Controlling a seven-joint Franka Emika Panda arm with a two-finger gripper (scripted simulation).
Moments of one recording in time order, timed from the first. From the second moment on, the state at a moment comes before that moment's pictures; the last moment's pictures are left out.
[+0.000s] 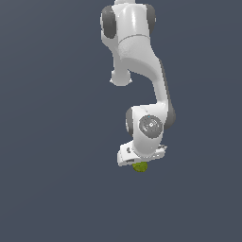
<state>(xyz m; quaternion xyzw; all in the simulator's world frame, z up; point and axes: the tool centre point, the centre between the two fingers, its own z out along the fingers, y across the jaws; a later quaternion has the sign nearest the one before) 0.094 0.084 0.041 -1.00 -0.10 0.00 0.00</state>
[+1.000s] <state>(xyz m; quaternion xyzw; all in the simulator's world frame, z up) 0.123 -0.105 0.077 -1.00 -0.10 0.00 0.00</state>
